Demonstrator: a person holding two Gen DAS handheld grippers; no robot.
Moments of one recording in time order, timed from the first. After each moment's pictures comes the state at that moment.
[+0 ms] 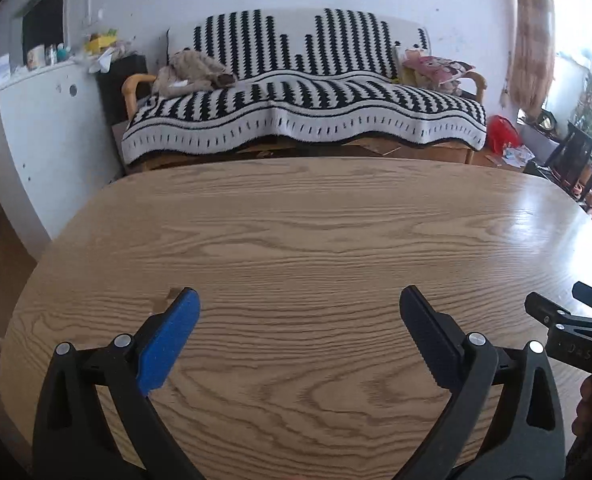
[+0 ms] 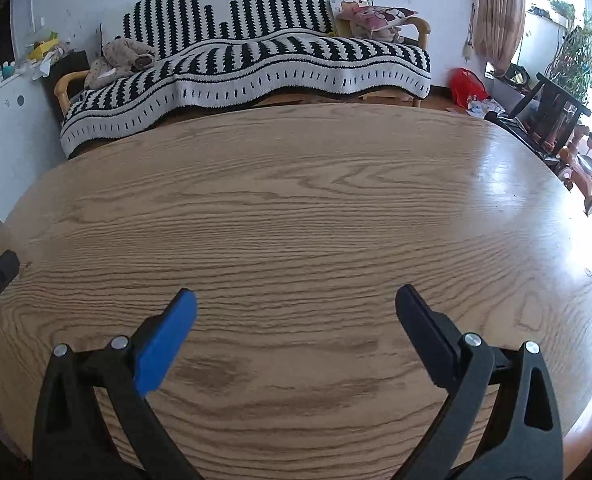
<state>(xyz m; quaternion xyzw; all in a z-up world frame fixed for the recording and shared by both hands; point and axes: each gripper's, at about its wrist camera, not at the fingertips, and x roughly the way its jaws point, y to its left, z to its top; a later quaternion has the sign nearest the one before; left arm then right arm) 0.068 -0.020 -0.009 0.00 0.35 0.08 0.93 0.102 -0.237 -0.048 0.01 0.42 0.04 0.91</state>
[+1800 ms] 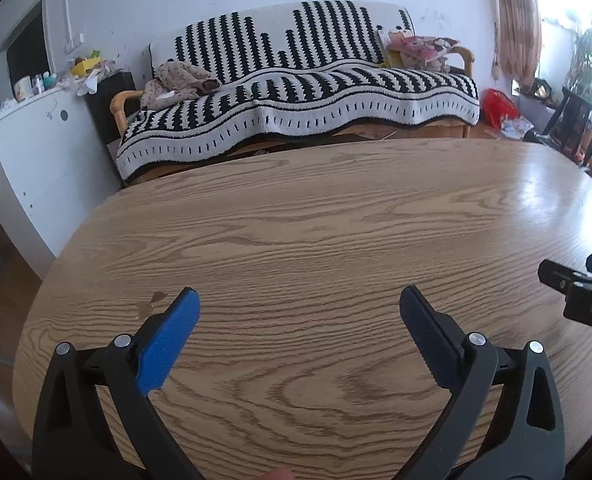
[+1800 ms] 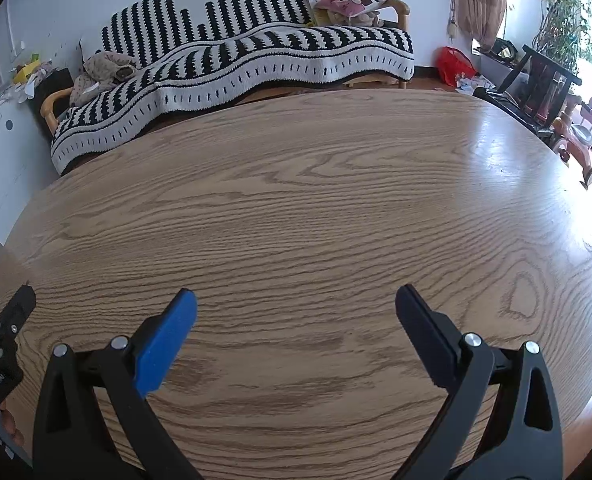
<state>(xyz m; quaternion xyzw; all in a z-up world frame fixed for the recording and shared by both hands) 0.072 -0.053 -0.019 0.06 0.36 0.08 0.93 0.099 -0.263 -0.050 0.05 0.43 0.02 0.90</state>
